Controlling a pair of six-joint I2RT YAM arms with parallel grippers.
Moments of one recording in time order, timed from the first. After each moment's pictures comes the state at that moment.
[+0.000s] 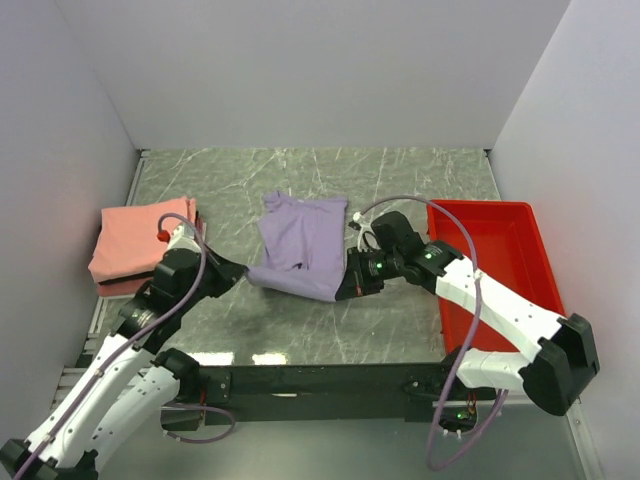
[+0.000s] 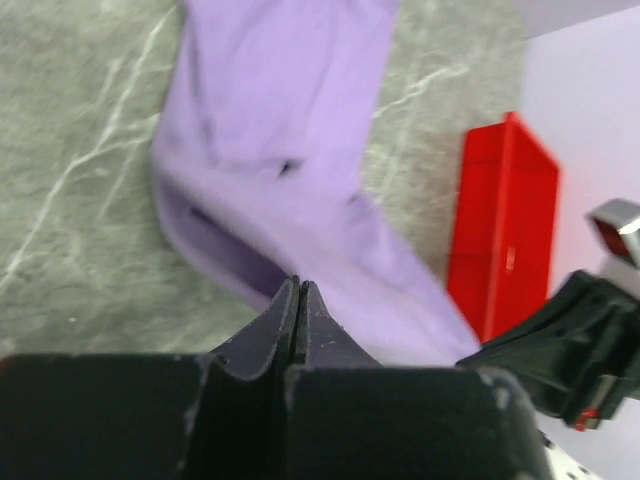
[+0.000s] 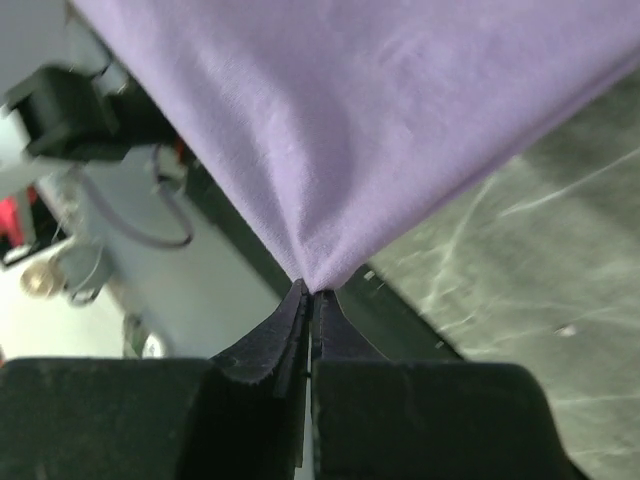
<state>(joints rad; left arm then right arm) -0.48 0.61 0.63 -0.52 -0.06 -0.99 0.67 1.21 0.92 -0.58 -0.49 0.55</state>
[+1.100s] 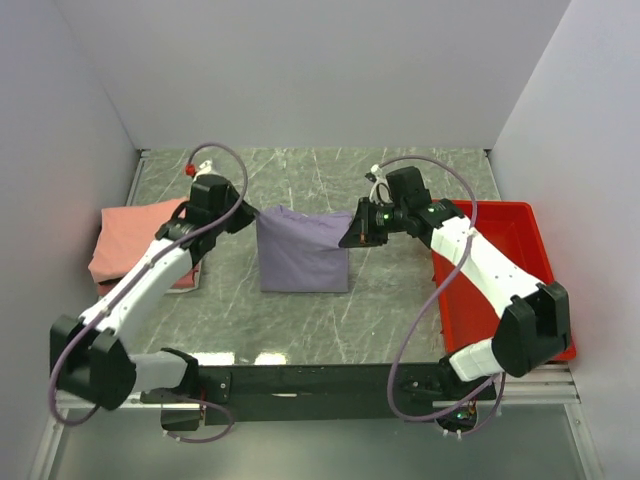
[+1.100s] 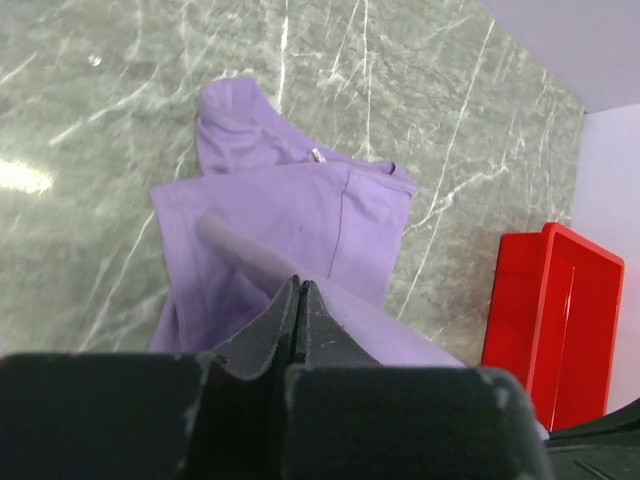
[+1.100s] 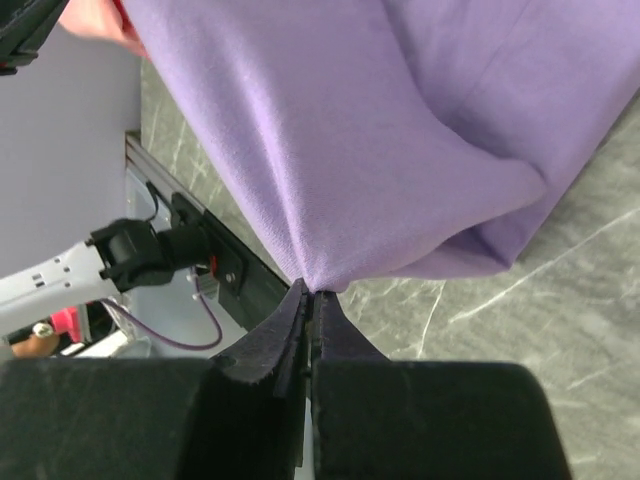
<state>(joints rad) -0.37 1.21 1.00 -0.32 -0.08 -0.83 0.45 1.40 1.18 -0.59 -0.56 0.54</state>
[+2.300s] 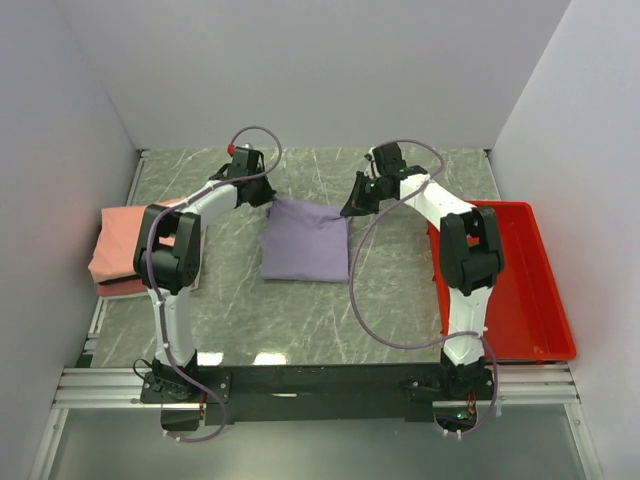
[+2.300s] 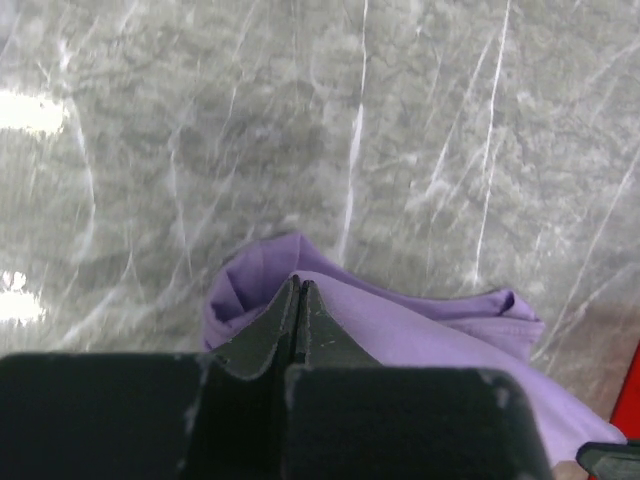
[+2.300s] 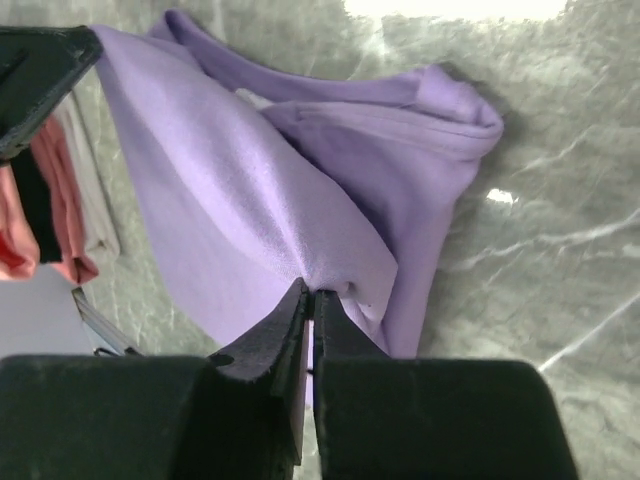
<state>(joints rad) -0.28 2.03 1.50 -0.23 0.03 -0.70 0.30 2.02 1.58 -0.52 -0.46 0.55</state>
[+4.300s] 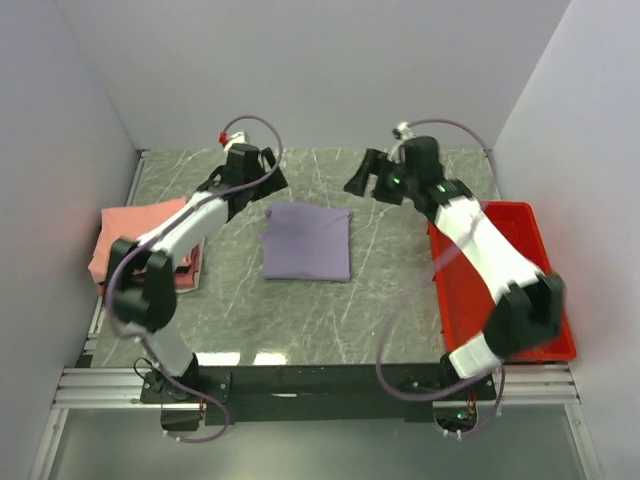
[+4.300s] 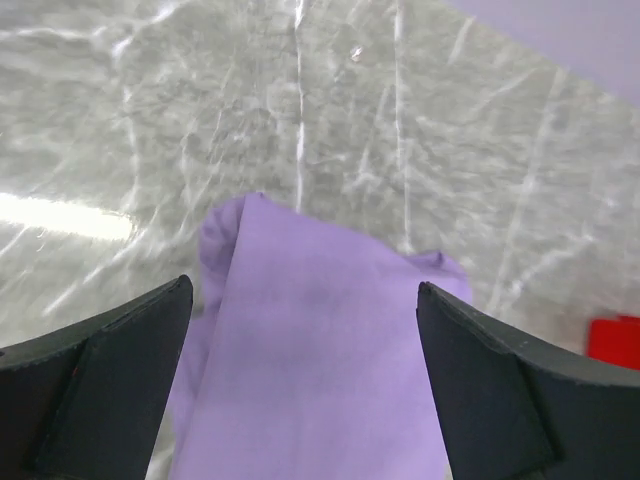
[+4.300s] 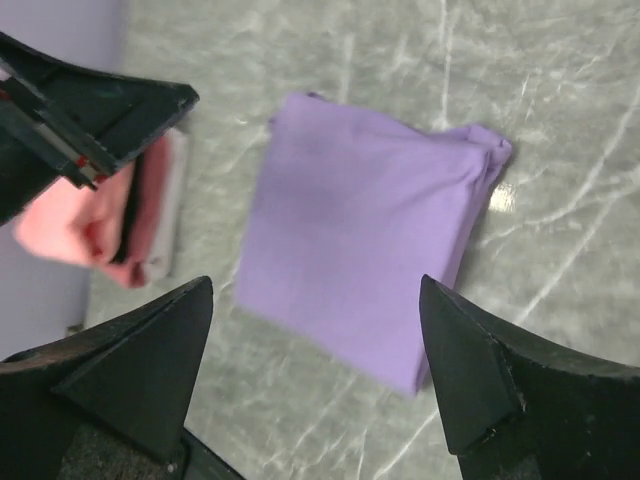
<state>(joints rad) -0.36 1.76 1.38 -0.23 -0.17 -0.66 0.33 1.58 1.39 -0.41 -0.30 0.52</state>
